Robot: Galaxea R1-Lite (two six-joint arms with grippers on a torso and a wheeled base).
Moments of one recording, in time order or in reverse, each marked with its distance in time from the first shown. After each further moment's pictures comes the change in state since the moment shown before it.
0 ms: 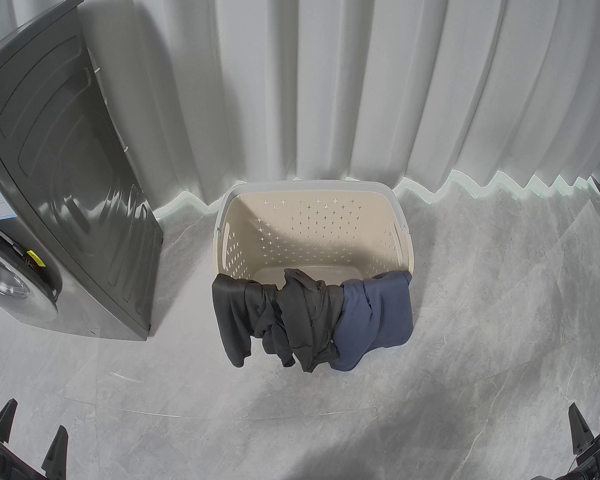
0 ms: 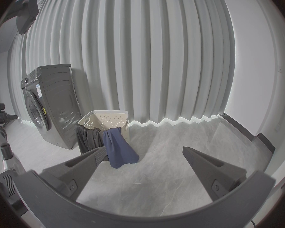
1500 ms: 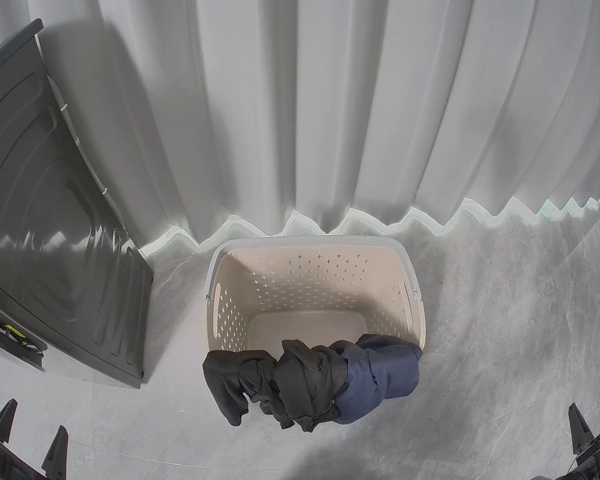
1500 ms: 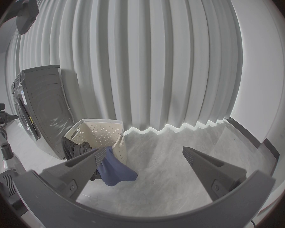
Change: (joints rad) left arm 0.000 0.000 0.000 0.001 0.000 0.001; right arm 0.000 0.000 0.000 0.000 0.000 0.000
